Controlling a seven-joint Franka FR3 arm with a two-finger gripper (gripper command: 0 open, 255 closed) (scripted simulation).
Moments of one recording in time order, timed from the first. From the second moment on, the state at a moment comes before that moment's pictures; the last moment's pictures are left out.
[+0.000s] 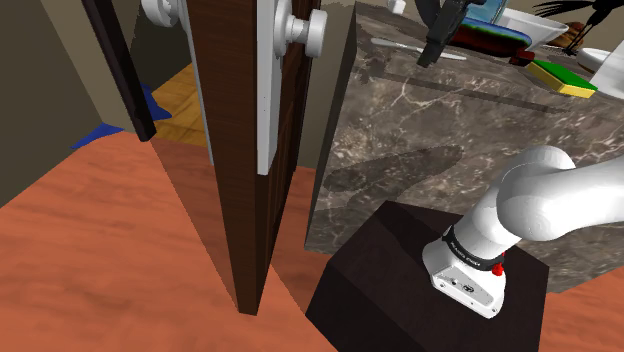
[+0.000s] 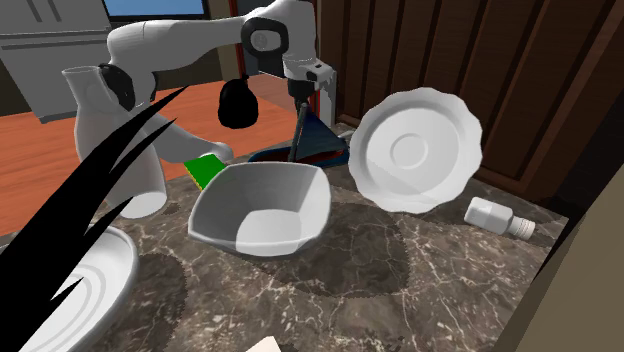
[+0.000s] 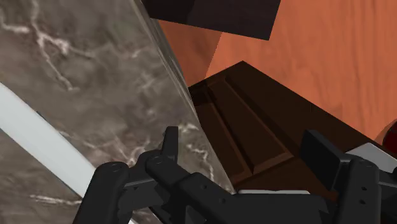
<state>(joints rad) 0.02 -0.81 -0.06 -2.29 0.09 1.52 -0.15</state>
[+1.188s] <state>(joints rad) 0.12 -0.73 -0.28 -2.24 -0.08 1.70 -0.66</state>
